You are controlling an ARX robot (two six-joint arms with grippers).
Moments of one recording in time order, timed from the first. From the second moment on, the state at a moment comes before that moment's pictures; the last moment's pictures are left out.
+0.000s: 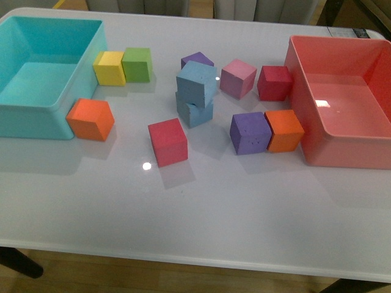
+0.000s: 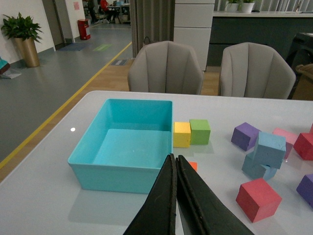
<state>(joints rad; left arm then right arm) 0.00 0.01 0.02 0.00 0.00 0.00 0.00 0.00 0.02 0.00 0.00 -0.01</state>
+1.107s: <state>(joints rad) 0.00 0.01 0.02 0.00 0.00 0.00 0.00 0.00 0.02 0.00 0.00 -0.01</state>
